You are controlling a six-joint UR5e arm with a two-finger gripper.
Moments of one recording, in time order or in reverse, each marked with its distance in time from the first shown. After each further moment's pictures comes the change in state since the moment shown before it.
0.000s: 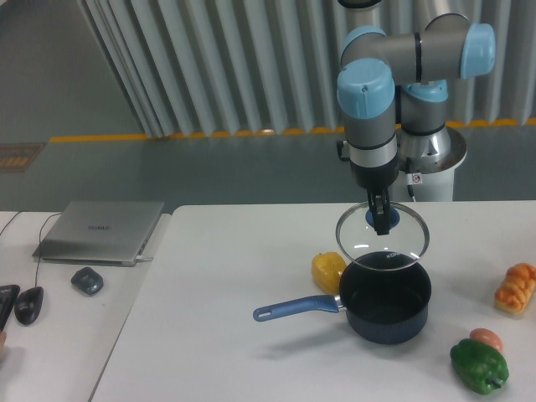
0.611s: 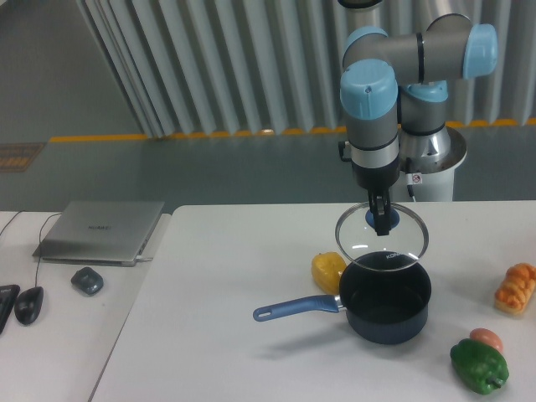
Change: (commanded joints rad) arm 0.005 0.000 -0.006 0.000 -0.017 0.000
